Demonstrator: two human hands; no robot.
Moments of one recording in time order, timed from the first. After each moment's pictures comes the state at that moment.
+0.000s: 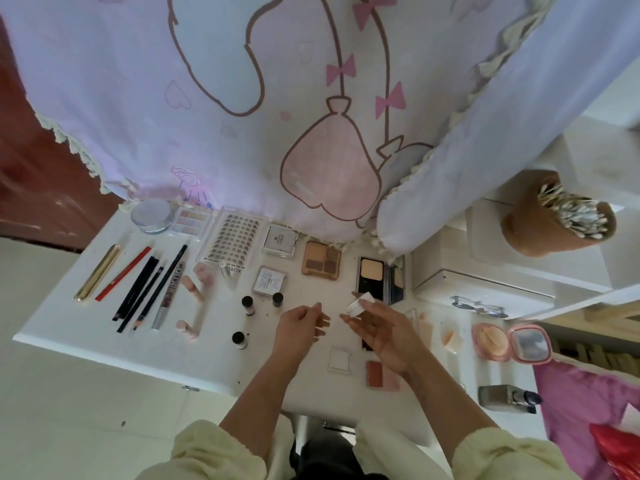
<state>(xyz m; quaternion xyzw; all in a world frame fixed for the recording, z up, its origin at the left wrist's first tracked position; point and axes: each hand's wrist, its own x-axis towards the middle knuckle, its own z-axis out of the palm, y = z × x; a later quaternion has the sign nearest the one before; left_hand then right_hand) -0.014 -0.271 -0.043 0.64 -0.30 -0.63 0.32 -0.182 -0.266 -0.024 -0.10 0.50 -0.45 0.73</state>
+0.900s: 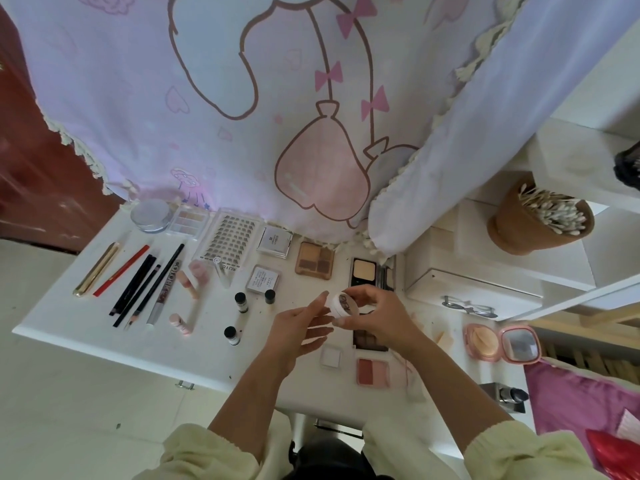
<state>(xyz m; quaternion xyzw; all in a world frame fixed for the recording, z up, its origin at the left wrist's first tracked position) -0.018 -0.259 -0.017 0.57 -0.22 -0.72 0.31 -0.190 -0.270 0.010 -0.57 0.63 -0.23 0.47</state>
